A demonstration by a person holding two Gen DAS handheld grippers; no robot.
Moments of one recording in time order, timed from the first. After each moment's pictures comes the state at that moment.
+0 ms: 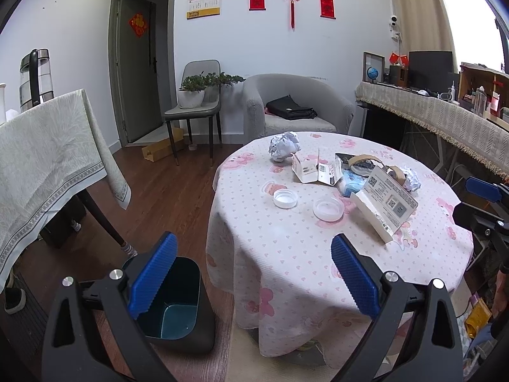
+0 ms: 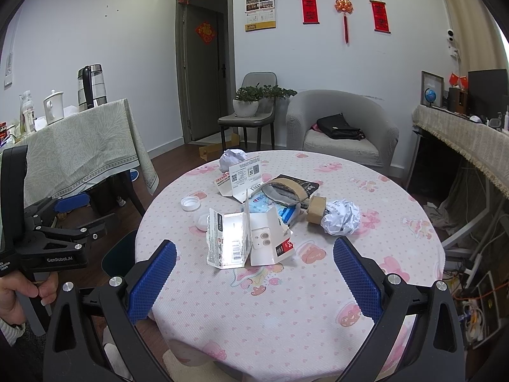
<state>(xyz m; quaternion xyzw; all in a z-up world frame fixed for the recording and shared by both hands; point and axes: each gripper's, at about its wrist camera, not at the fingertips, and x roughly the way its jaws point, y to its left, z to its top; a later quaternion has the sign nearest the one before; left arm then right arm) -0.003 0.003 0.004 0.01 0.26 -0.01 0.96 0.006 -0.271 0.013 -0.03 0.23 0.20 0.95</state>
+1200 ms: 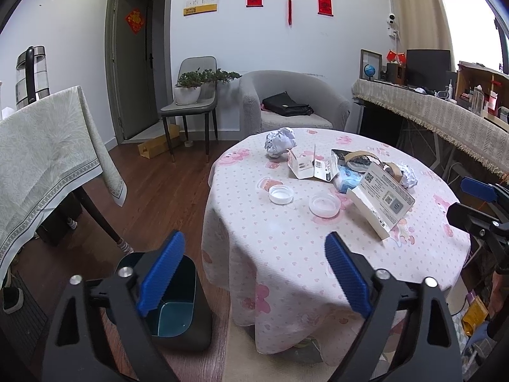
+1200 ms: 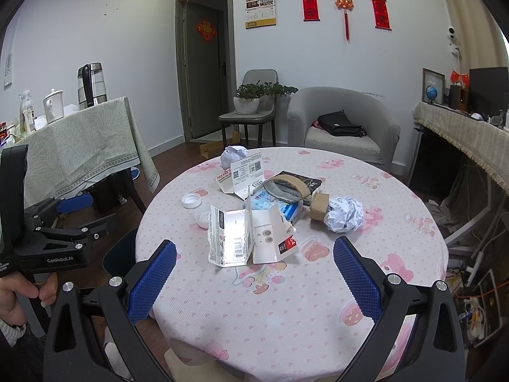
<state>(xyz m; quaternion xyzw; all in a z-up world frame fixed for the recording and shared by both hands) -0.004 0.002 0.003 0.01 0.27 -0.02 0.96 0.006 -0.269 0.009 -0.02 0.24 0.20 0.95</state>
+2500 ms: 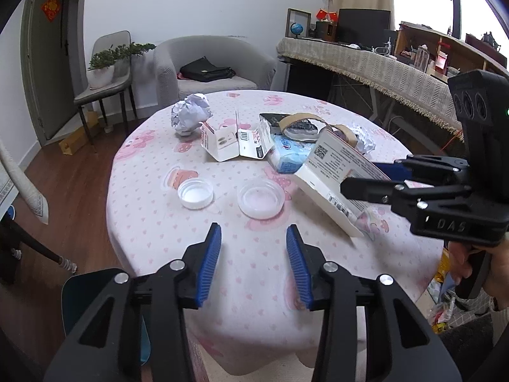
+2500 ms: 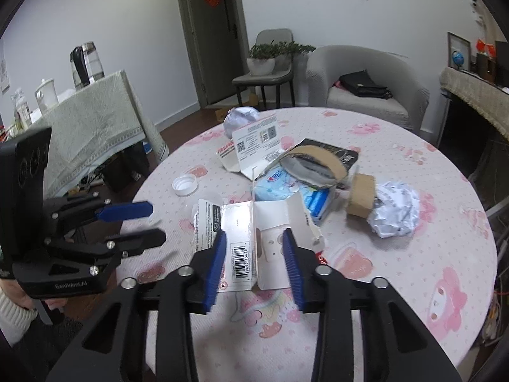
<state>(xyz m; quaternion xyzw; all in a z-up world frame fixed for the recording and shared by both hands) 0.081 -0.031 -0.026 0.04 0.35 -0.21 0.91 0.087 -0.248 -0.016 -0.03 0.34 0.25 0.91</state>
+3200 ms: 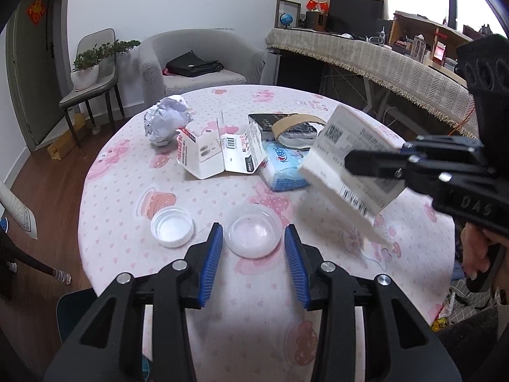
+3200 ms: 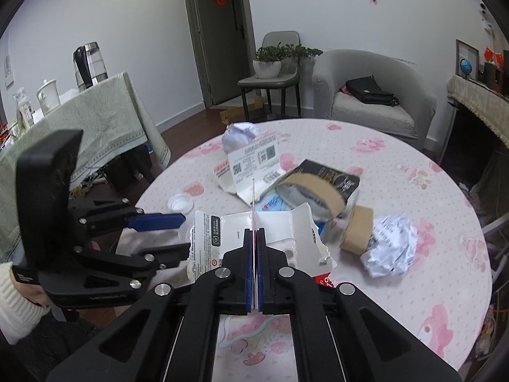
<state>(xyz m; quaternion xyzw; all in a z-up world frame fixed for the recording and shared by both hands) 0.118 -0.053 -0.030 0.06 0.36 -0.23 0.90 0.108 -0.255 0.008 -0.03 0.32 0.26 0.91</state>
